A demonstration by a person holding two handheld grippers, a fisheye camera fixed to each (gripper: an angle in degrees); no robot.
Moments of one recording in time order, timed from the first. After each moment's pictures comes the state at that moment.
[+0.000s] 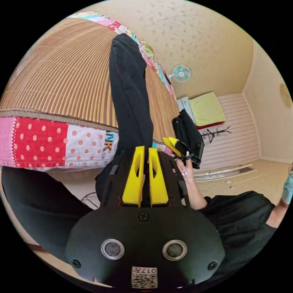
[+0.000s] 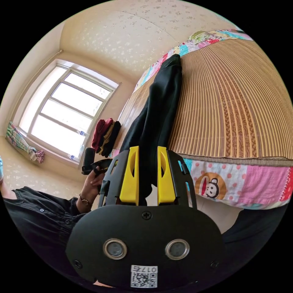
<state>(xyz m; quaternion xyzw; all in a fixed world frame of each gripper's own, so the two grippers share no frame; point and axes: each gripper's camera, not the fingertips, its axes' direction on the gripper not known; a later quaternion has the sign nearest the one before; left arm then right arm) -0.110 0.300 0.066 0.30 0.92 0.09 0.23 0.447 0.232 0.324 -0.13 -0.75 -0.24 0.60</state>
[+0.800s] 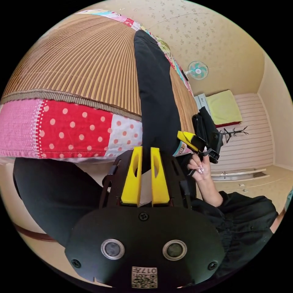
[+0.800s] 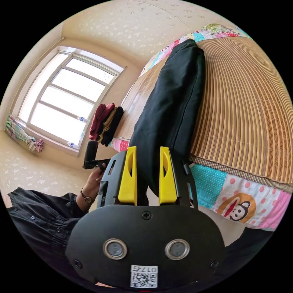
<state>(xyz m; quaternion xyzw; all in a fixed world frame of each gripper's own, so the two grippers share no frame) -0.072 0.278 0.070 0.26 0.89 0.07 0.38 0.410 0.242 0.296 -0.16 -0.74 -0.31 0.58</state>
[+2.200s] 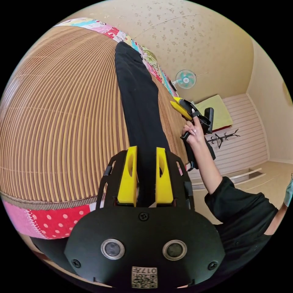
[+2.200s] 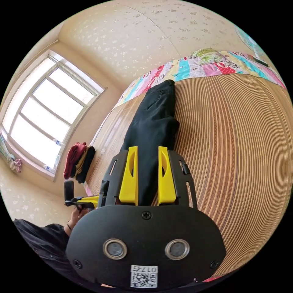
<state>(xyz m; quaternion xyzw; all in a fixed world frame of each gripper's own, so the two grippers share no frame) -0.099 0.187 0.000 0.31 0.90 0.04 0.32 0.255 0.012 0.289 -0.06 -0.68 -0.26 0.68</state>
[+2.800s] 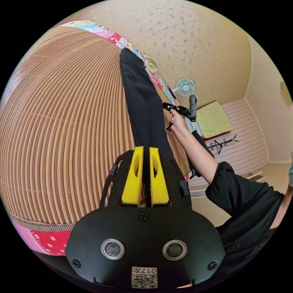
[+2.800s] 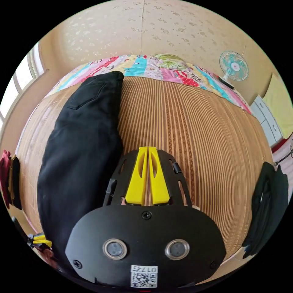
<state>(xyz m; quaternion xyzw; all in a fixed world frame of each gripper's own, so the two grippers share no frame) -0.081 0.154 -0.001 0.31 0.90 0.01 0.30 0.119 -0.006 0.296 0.00 -0.44 -0.28 0.85</state>
